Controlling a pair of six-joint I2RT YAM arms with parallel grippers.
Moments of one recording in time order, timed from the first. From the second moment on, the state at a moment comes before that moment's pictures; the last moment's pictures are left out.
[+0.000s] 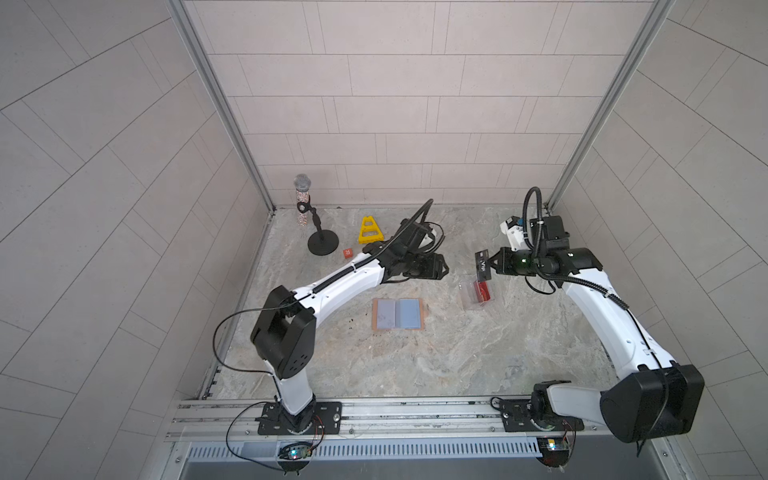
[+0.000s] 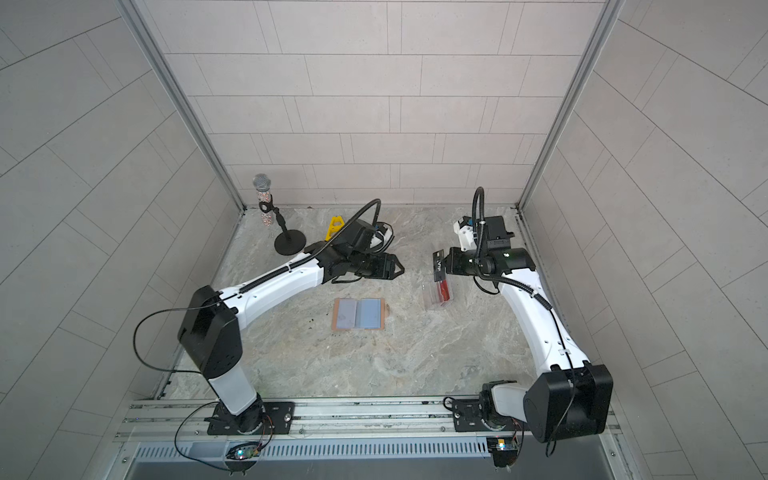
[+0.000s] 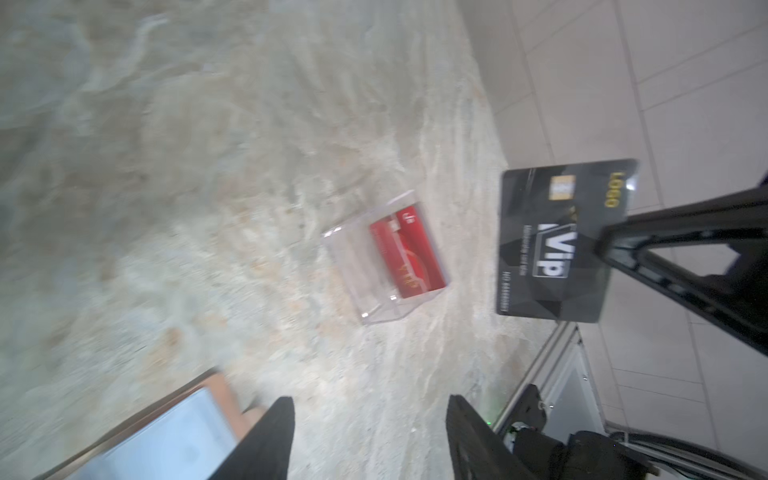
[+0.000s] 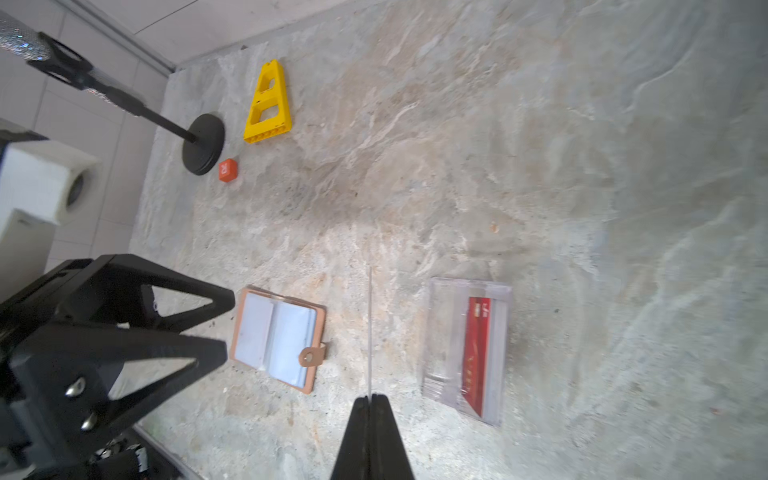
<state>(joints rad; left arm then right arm) -0.67 1.71 1.39 -0.49 0.32 -0.54 0.09 1.27 1.17 -0.78 -0.45 0.22</state>
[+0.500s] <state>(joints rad) -0.40 1.38 0.87 -0.54 0.21 -0.48 0.37 1.38 0.99 -0.49 -0.50 0.45</state>
